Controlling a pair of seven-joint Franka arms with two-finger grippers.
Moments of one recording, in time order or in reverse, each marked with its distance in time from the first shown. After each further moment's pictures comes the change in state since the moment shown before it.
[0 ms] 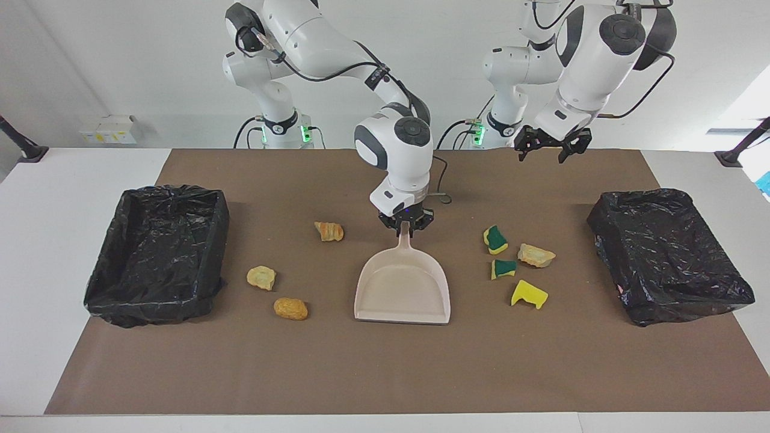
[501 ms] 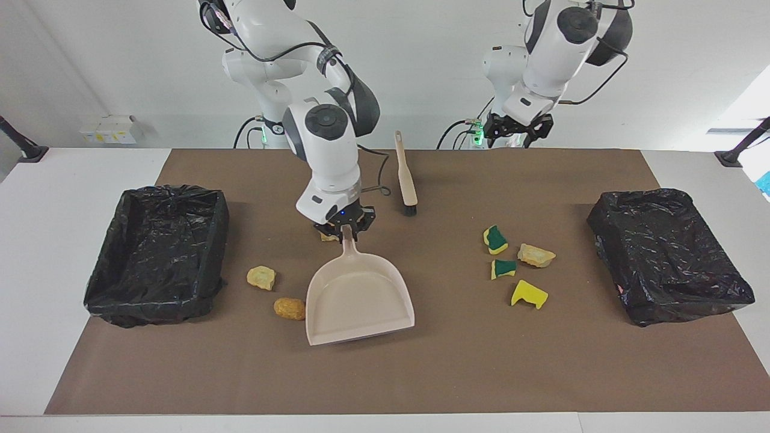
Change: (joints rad) left arm -0.216 -0.130 -0.002 -0.169 -0.074 0.081 -0.294; right arm -0.247 -0.134 0.002 0.003 0.075 -0.155 -0.564
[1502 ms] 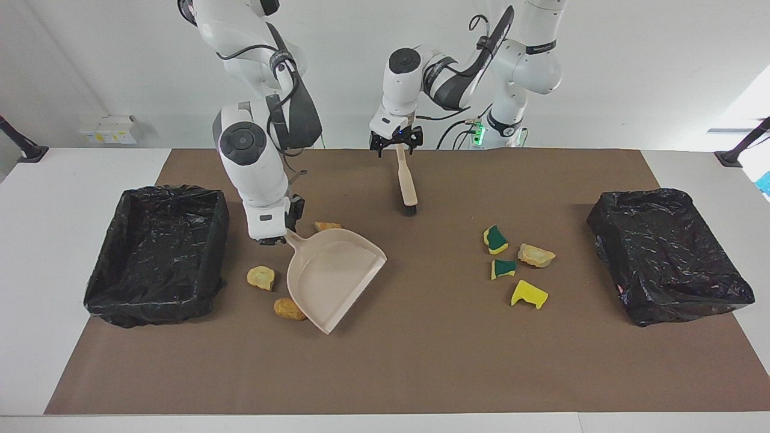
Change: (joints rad) left arm -0.538 0.343 -0.008 -0.110 -0.043 0.452 -0.572; right arm -0.164 -0.014 0.002 -0.009 -0.003 -0.179 -1.069
